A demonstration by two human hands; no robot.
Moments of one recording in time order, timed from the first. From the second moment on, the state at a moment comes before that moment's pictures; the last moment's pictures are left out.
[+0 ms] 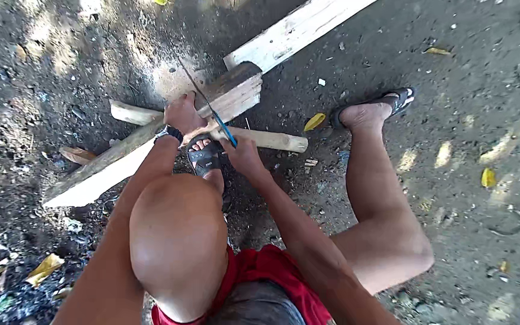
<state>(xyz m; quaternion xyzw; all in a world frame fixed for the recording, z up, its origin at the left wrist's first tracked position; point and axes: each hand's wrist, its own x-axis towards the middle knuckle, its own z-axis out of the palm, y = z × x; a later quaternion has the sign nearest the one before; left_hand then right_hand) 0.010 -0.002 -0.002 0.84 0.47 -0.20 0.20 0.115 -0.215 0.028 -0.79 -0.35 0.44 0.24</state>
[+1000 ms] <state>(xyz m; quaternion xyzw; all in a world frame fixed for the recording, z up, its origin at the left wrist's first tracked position) 0.004 -0.006 0.016 0.89 0.43 -0.08 0.10 0.121 -0.300 0.052 -0.81 -0.37 0.41 0.21</state>
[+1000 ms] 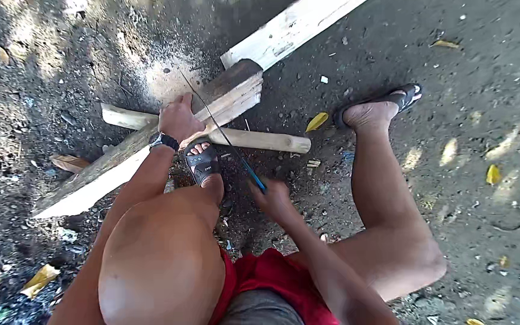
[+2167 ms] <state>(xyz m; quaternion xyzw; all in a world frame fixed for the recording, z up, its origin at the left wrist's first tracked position) 0.004 -0.029 0.061 0.93 0.36 -0.03 0.09 0.104 -0.391 0.103 -0.83 -0.35 0.38 0.19</state>
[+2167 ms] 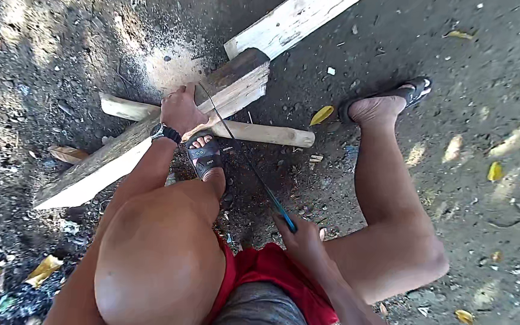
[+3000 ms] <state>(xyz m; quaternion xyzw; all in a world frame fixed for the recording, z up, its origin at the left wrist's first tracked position) 0.015 0.000 -0.001 0.84 0.46 -0.20 0.21 0.120 -0.203 0.019 -0.80 -0.34 0.45 0.23</state>
